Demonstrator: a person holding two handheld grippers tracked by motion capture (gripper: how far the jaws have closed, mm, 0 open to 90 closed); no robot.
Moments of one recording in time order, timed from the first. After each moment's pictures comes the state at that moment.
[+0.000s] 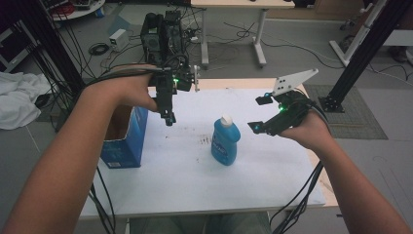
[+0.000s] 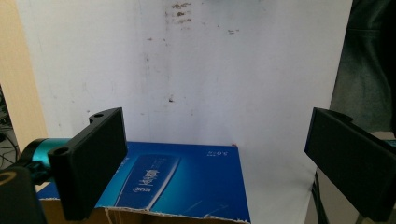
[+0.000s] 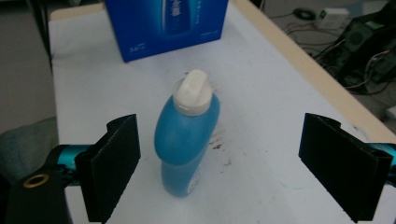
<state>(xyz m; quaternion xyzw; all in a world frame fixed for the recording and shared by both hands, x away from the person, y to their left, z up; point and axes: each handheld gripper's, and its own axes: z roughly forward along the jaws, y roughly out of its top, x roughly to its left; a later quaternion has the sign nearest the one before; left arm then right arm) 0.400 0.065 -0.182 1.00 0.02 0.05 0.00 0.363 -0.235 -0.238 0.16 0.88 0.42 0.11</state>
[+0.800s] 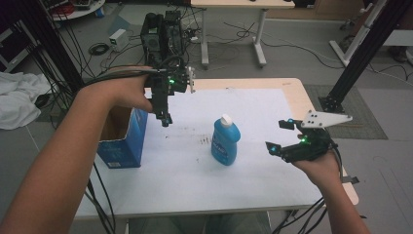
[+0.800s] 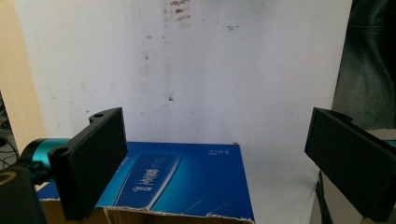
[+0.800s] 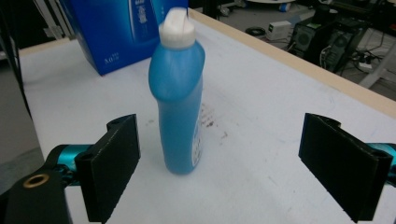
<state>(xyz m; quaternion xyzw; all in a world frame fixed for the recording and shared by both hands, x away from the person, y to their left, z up) 0.399 0.075 -0.187 1.00 0.02 0.05 0.01 0.302 -0.289 -0.308 0.27 0.81 0.49 0.15</state>
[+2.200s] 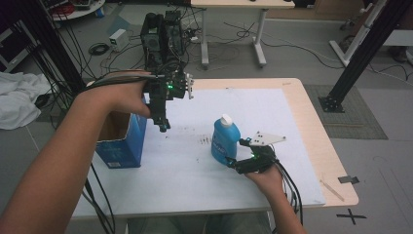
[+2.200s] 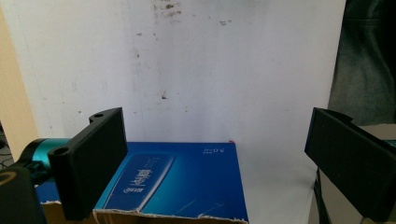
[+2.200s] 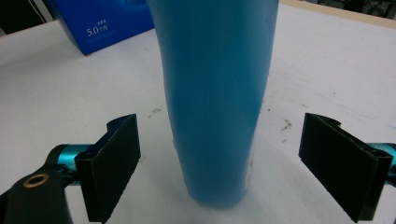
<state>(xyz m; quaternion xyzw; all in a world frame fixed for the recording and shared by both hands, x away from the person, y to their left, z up) 0.391 0.077 -0.194 1.00 0.01 0.05 0.01 0.334 -0.203 -0.420 0.28 0.80 0.51 0.12</state>
